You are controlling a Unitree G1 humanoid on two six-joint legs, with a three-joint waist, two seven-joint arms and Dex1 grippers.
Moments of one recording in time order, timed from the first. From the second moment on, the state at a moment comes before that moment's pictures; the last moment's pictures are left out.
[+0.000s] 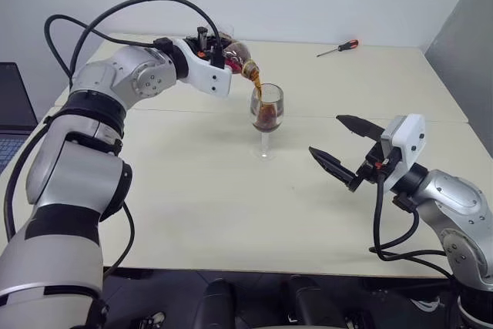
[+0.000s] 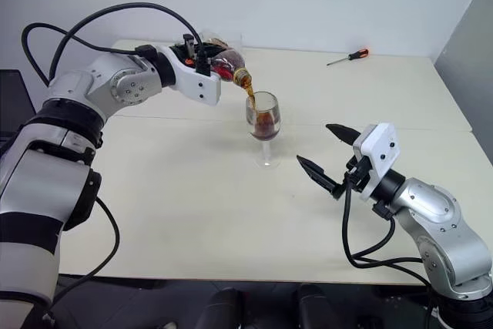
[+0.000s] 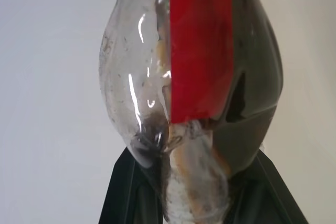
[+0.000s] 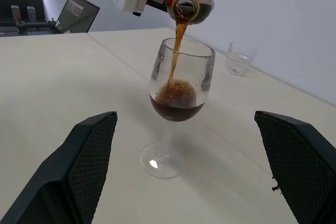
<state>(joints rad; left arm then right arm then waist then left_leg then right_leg) -1.42 0.68 -0.52 1.17 0.81 -0.82 -0.15 -0.18 -0.59 -0.11 -0.66 0.53 0.54 0.55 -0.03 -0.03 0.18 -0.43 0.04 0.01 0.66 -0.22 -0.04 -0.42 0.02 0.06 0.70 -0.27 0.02</state>
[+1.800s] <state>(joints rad) -1.37 0.49 -0.18 1.22 0.30 -0.67 -0.61 -0.18 -0.59 -0.10 -0.66 0.53 0.54 0.55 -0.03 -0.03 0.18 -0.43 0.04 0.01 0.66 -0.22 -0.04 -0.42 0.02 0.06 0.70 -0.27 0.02</state>
